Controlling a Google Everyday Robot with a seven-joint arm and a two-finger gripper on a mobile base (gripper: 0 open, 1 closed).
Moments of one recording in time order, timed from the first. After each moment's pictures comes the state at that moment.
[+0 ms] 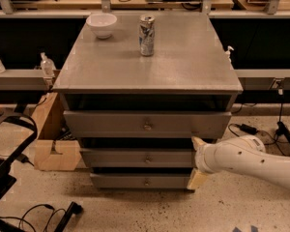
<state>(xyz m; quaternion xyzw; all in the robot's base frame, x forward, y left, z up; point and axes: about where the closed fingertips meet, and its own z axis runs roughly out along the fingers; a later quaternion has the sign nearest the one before) 0.548 -0.191 0.534 -0.63 0.73 -0.04 0.26</state>
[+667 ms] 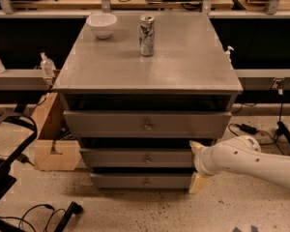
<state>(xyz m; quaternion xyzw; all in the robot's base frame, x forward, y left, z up) 0.542 -0.191 0.513 -0.66 0.71 -0.04 0.23</state>
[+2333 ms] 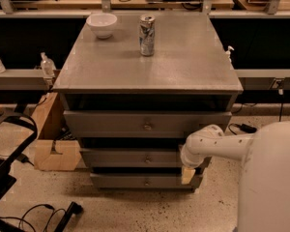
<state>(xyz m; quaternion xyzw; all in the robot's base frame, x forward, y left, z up) 0.606 -0.182 0.417 -0.70 0.70 -0.04 0.13</state>
